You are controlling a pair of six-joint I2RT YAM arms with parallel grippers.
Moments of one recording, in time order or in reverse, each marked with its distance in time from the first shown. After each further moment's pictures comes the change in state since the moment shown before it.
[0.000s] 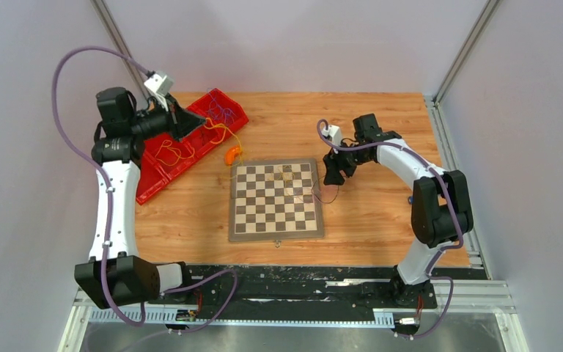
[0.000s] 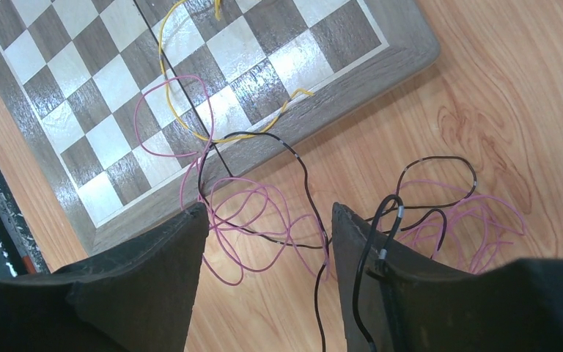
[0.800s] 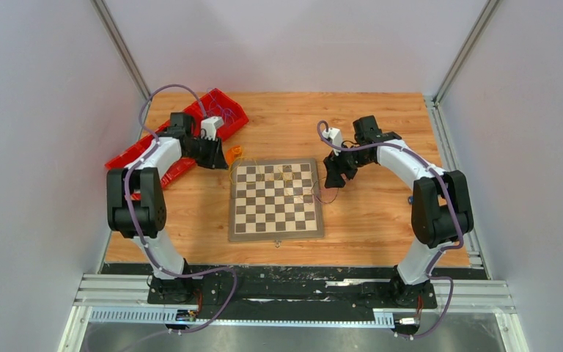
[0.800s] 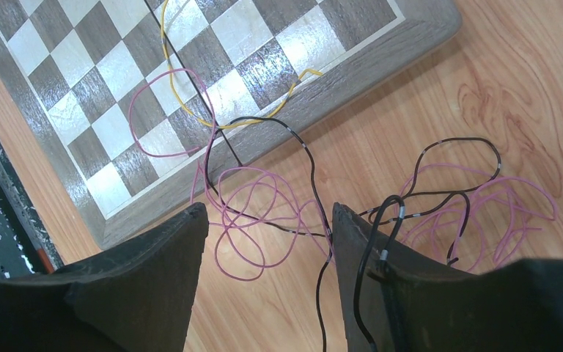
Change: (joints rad) left arm -0.181 0.506 -0.199 -0.070 -0.410 0.183; right arm 0.000 0.003 -0.010 -0.032 0.010 0.016
